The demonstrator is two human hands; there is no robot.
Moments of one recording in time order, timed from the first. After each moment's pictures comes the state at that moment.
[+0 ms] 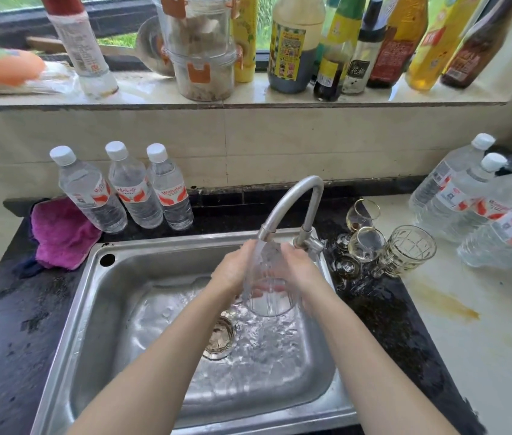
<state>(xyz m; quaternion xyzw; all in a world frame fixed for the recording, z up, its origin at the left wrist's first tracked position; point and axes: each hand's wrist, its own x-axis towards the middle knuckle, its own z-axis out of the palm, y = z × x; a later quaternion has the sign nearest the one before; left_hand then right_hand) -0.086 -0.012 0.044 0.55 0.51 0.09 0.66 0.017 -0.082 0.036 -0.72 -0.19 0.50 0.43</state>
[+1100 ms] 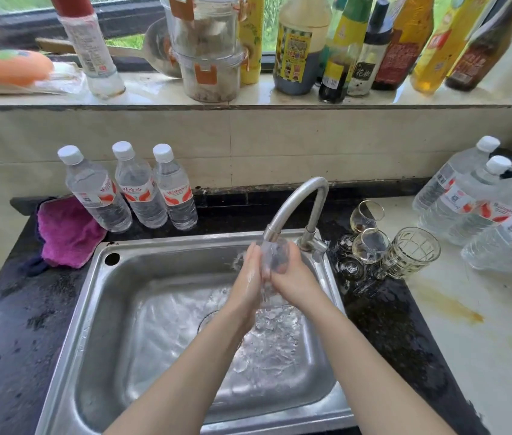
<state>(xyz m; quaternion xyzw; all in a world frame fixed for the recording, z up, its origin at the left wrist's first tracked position) -0.083 -0.040 0.027 0.44 0.44 0.19 0.76 0.004 -0.086 0.040 -0.78 -0.32 0.41 0.35</state>
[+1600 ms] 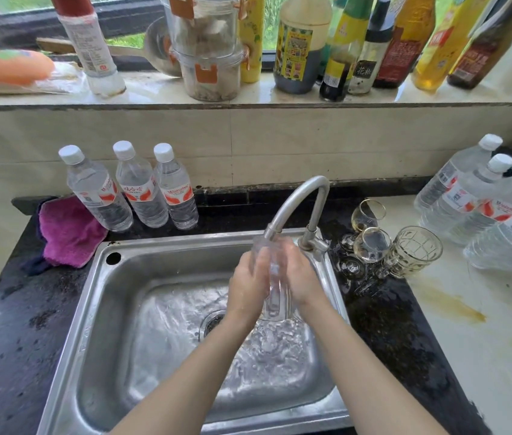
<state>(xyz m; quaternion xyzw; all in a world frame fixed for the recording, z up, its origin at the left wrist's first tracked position) -0.091 -0.052 0.028 0.60 0.44 0.29 0.60 -0.006 -0.086 0.044 -0.67 -0.25 0.44 0.55</state>
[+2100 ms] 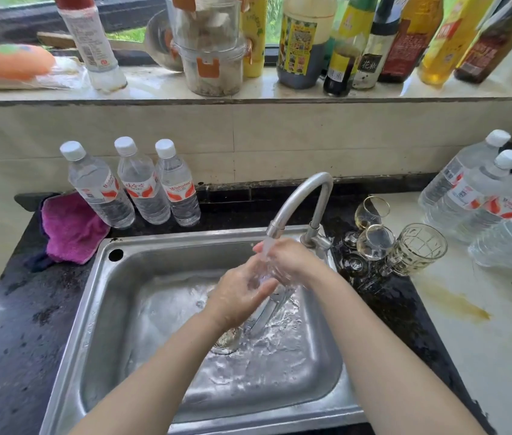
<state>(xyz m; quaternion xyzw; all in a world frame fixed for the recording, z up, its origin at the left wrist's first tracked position) -0.125 -0.027 0.015 0.82 0.32 0.17 0.44 0.013 -0.048 0.066 -0.76 -0.36 0.49 0.25</state>
